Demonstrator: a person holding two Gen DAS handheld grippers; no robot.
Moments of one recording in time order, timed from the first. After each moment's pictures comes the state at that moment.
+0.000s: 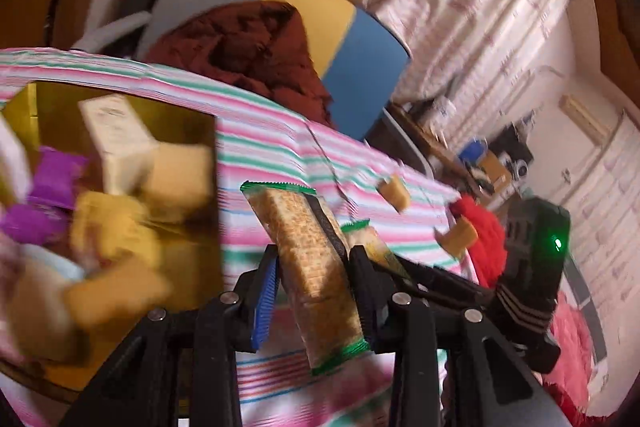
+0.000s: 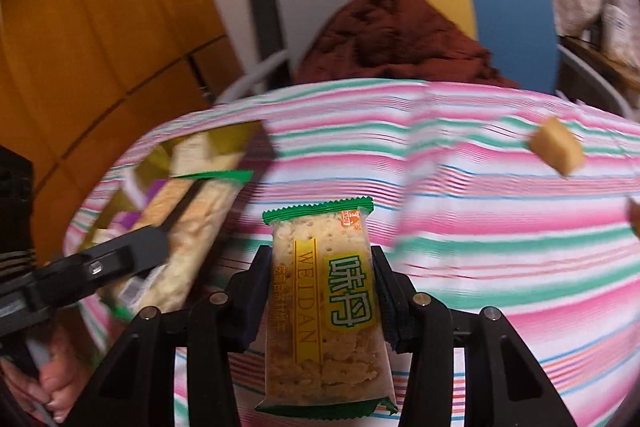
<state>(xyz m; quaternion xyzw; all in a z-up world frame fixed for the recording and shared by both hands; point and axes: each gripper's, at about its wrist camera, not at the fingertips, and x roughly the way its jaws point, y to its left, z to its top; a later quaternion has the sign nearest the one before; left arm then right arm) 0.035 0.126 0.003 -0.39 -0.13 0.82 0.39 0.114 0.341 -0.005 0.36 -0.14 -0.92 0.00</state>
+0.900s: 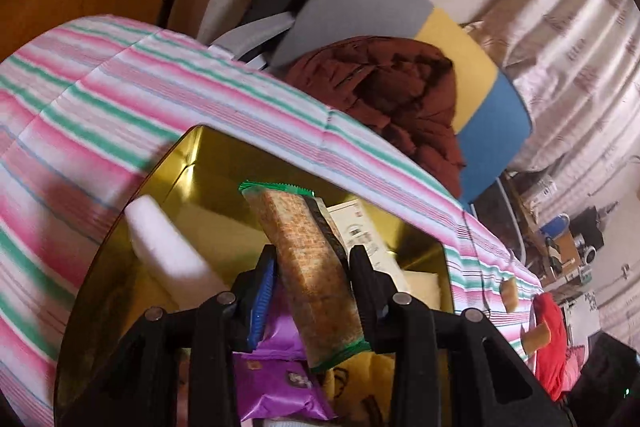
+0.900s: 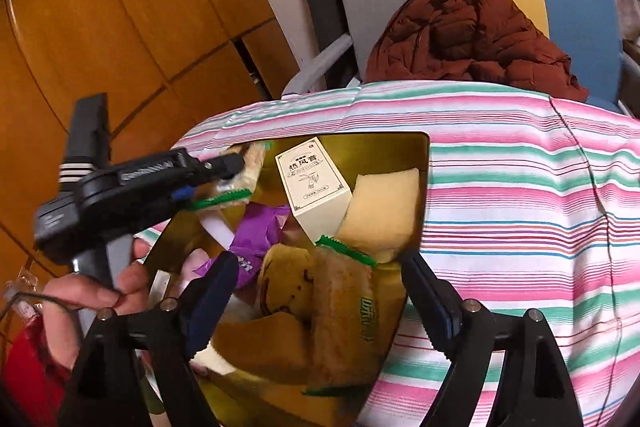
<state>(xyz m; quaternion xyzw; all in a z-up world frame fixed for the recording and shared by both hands) -0.126 0.001 -0.022 -0.45 -0.19 0.85 0.20 0.021 0.231 0.007 0.37 -0.16 -0.91 0.06</state>
